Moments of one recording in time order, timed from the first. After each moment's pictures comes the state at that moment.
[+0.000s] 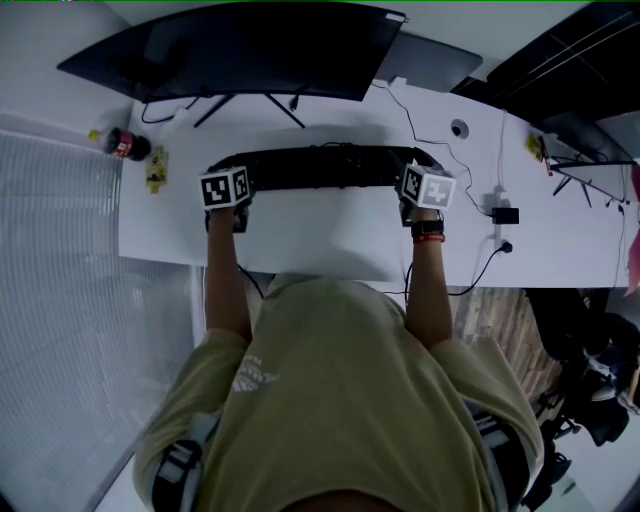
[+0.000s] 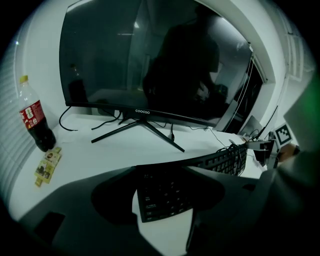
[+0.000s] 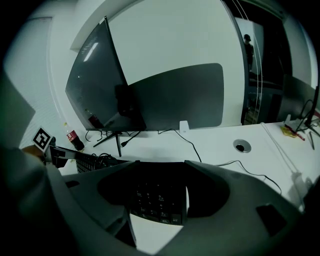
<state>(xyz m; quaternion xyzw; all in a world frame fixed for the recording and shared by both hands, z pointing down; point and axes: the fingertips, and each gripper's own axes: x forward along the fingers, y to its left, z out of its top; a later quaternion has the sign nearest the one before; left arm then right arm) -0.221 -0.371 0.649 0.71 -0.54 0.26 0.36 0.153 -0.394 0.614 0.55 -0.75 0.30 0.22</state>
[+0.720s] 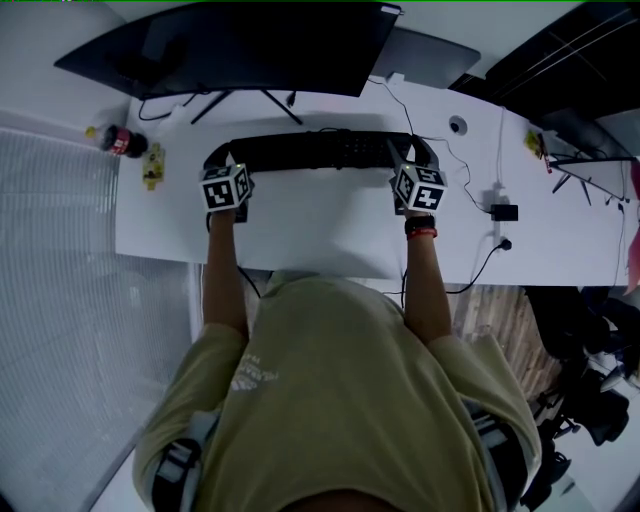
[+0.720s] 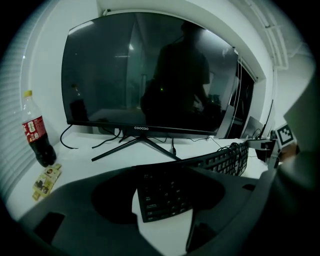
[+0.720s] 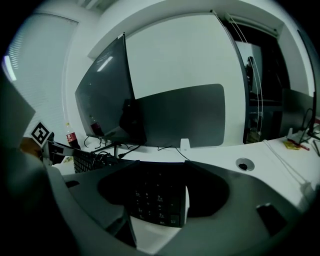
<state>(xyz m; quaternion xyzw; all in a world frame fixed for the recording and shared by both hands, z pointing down) -0.220 -0.391 0.636 0.74 -0.58 0.21 0.26 0.155 -0.410 0.610 0.57 -0.78 0.19 0.15</state>
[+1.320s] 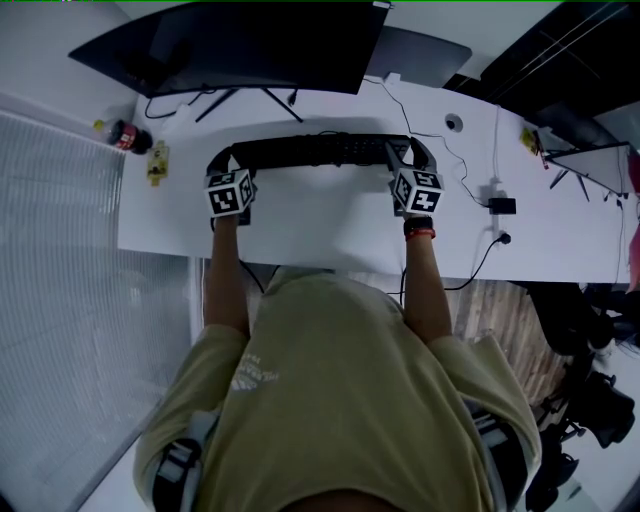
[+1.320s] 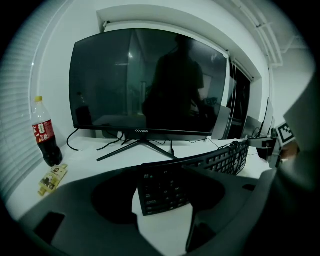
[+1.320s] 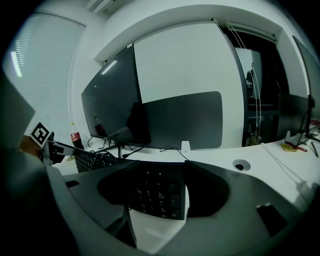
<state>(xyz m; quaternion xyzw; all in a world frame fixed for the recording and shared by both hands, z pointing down) -0.218 -0.358 0.632 0.74 -0.60 0.19 0.23 0.157 -0.379 0.605 0.57 -0.79 0.17 0.14</state>
